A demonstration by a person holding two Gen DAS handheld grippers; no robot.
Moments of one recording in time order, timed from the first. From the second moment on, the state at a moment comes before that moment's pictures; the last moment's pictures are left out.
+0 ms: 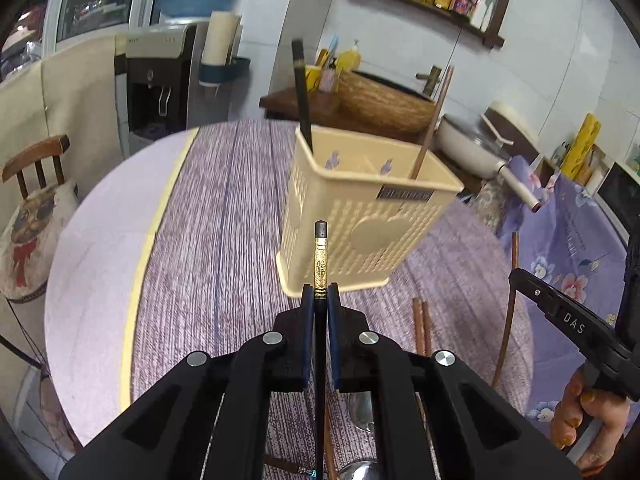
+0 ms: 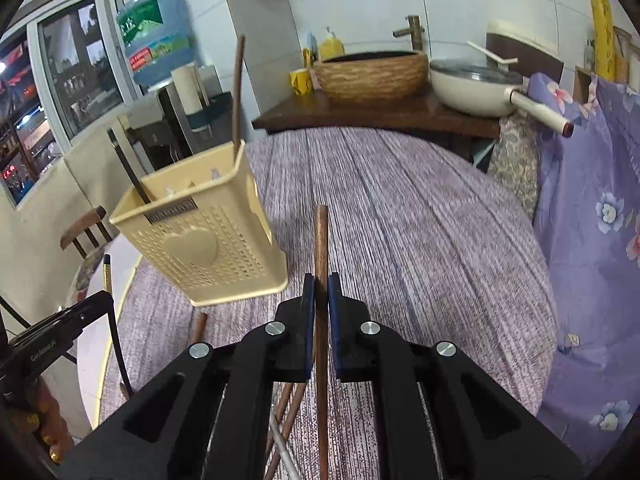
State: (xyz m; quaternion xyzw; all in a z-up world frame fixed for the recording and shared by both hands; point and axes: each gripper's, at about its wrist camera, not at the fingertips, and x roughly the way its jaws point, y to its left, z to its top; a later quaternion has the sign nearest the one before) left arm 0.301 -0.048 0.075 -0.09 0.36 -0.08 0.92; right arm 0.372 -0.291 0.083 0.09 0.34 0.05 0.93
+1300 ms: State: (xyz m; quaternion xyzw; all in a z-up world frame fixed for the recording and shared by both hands) left arm 0.294 -0.039 0.236 -0.09 0.23 -0.11 0.96; right arm 0.366 -0.260 0.267 0.08 0.22 0.12 0.97
